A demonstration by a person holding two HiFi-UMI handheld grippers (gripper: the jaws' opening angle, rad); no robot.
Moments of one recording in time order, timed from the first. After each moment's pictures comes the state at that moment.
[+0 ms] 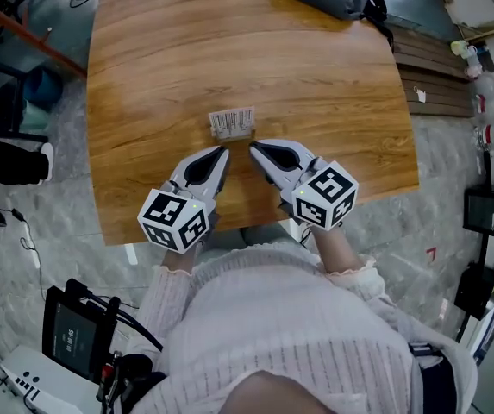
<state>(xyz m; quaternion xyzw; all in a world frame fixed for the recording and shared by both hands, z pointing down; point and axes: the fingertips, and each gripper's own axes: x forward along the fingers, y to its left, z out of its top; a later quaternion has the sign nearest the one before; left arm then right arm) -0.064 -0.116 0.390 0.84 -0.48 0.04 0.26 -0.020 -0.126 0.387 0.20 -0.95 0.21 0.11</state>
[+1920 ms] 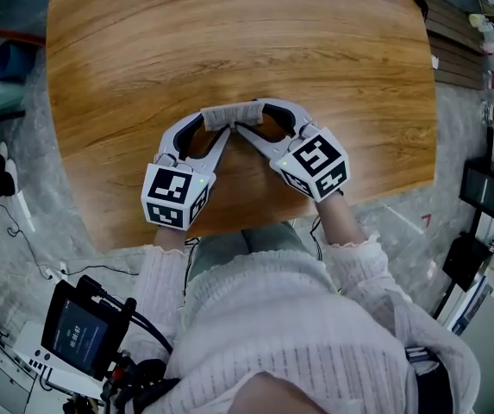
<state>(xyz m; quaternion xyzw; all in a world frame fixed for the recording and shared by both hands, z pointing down) -0.090 -0.165 0.494 0.82 -0.48 0.18 0.26 -0.047 -0.180 0.493 0.19 -0.93 0.18 0.25</state>
